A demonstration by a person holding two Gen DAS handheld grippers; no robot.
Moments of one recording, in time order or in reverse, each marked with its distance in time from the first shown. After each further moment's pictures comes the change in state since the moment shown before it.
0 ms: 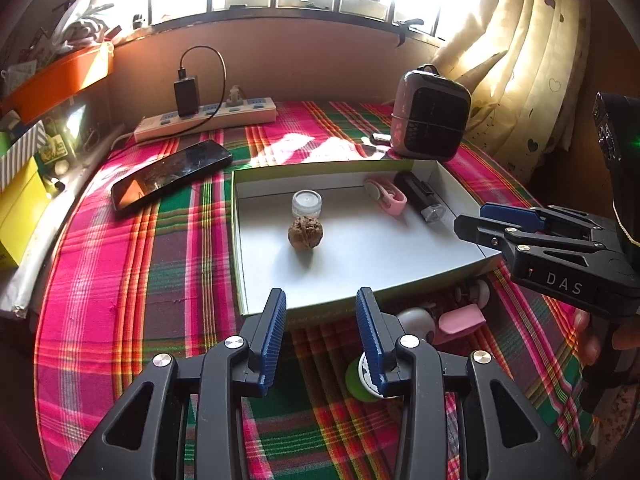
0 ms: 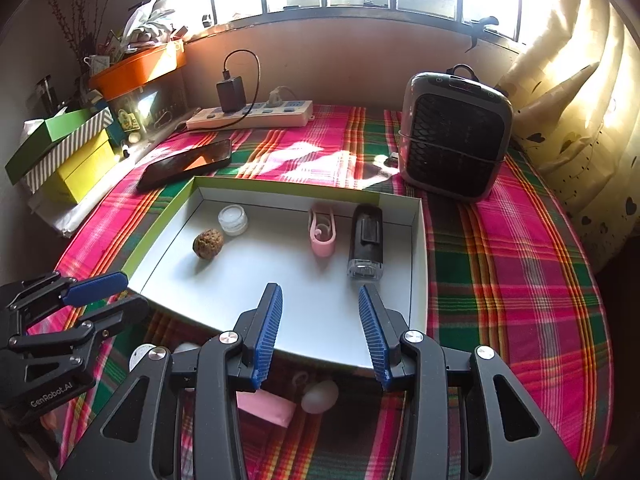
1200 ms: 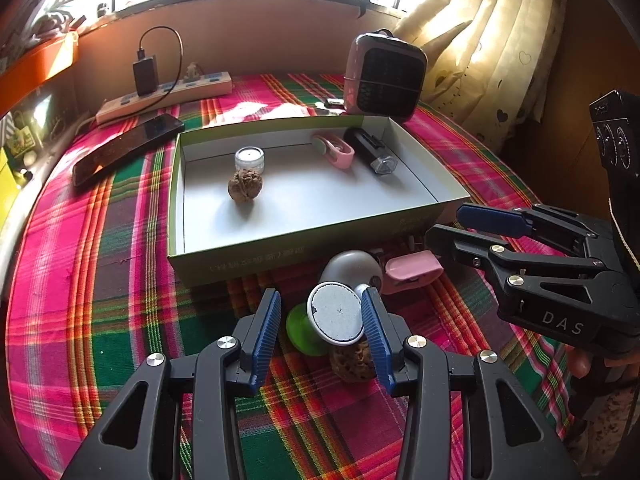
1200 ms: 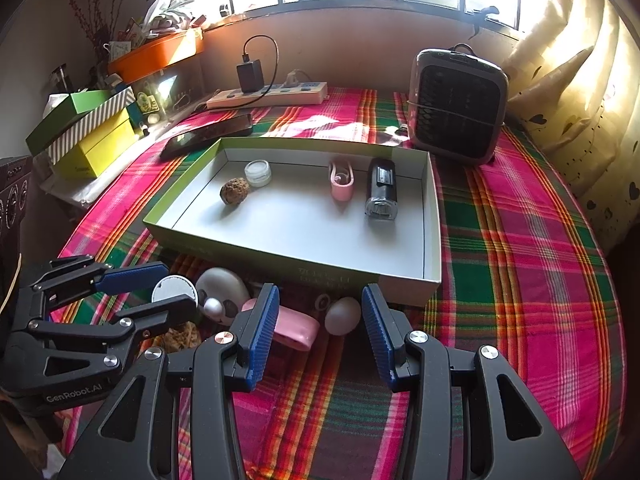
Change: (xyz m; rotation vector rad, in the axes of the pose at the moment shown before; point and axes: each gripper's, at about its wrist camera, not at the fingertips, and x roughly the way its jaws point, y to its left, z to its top) left arm 0.008 -0.025 -0.022 0.054 0.079 -0.100; right arm -0.015 0.010 -0.039 -0.014 0.021 0.033
